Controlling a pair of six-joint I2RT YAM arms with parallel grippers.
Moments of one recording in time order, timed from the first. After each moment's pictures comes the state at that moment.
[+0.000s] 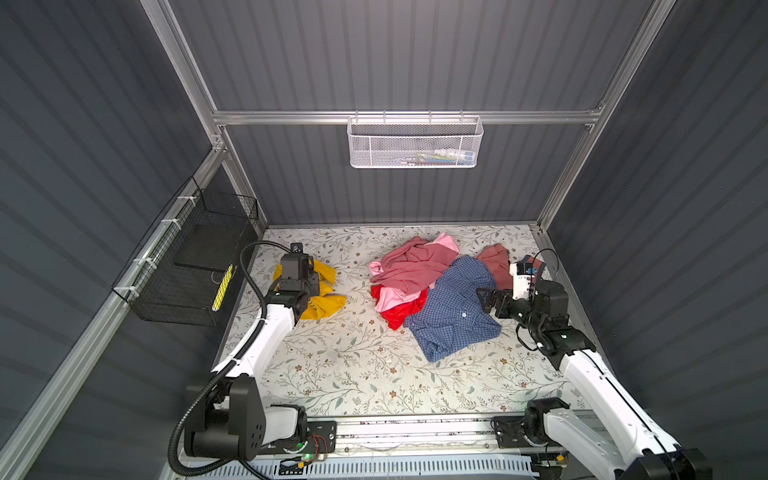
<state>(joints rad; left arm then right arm) -0.13 1.28 0.87 -0.29 -0.28 -0.10 0.12 0.91 0.58 -0.16 -0.28 0.28</state>
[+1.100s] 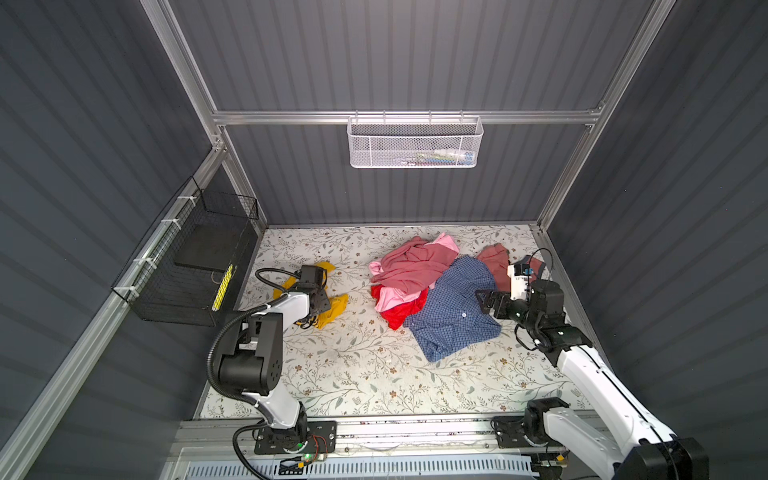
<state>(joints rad) -0.13 1.70 0.92 -0.31 -0.20 -0.45 0.12 0.94 0.59 -0.19 -0.25 0.28</state>
